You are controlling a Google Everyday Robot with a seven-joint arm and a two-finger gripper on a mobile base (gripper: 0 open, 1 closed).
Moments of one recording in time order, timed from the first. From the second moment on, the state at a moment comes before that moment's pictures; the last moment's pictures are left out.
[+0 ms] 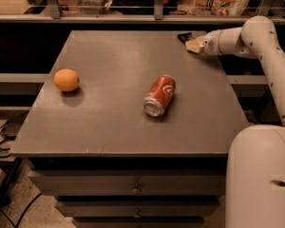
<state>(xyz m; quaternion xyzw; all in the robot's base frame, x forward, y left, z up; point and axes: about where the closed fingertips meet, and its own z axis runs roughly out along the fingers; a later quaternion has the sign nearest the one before) 0.864 -0.187 0.836 -0.27 0.80 0.22 0.49</state>
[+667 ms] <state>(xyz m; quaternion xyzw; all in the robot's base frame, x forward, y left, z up) 0.864 -0.187 0.836 -0.27 0.80 0.22 0.49</state>
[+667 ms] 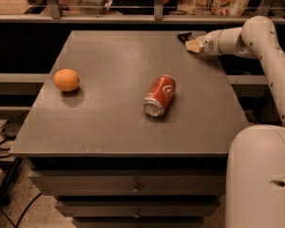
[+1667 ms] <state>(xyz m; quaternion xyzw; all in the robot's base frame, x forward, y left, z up) 0.864 -0.187 0.836 -0.27 0.80 0.22 0.49</state>
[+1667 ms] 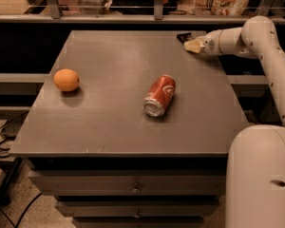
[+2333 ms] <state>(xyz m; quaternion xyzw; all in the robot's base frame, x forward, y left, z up) 0.864 -0.186 0.836 -0.27 0.80 0.22 0.49</state>
